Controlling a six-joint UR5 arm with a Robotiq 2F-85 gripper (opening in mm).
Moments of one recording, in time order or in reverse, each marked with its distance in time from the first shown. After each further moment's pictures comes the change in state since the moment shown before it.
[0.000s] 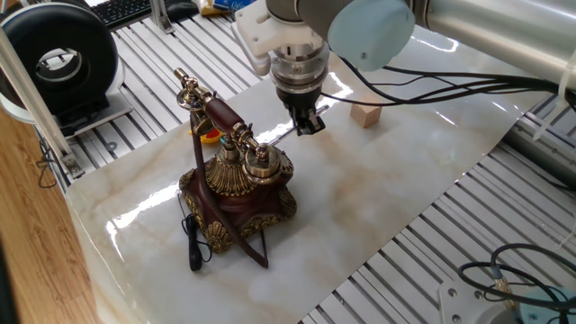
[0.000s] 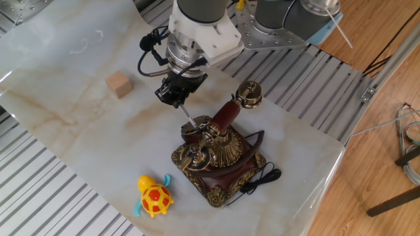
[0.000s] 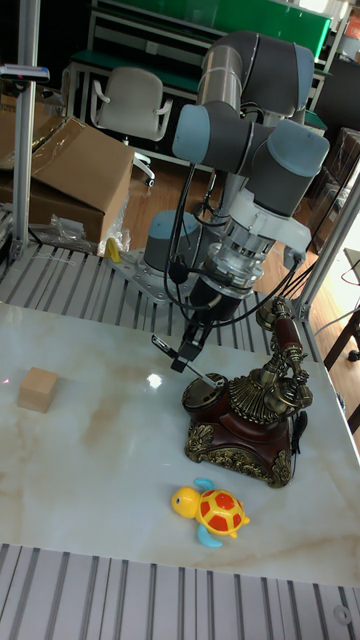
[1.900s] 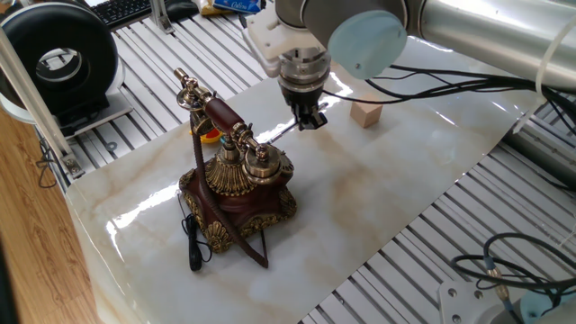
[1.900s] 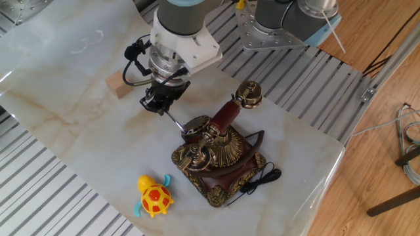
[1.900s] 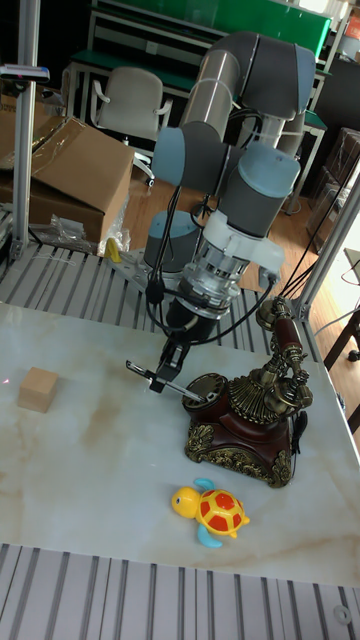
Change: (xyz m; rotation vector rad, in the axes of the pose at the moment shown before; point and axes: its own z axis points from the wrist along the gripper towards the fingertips) arm 0.017 -0.030 0.037 0.034 -0.006 -0.044
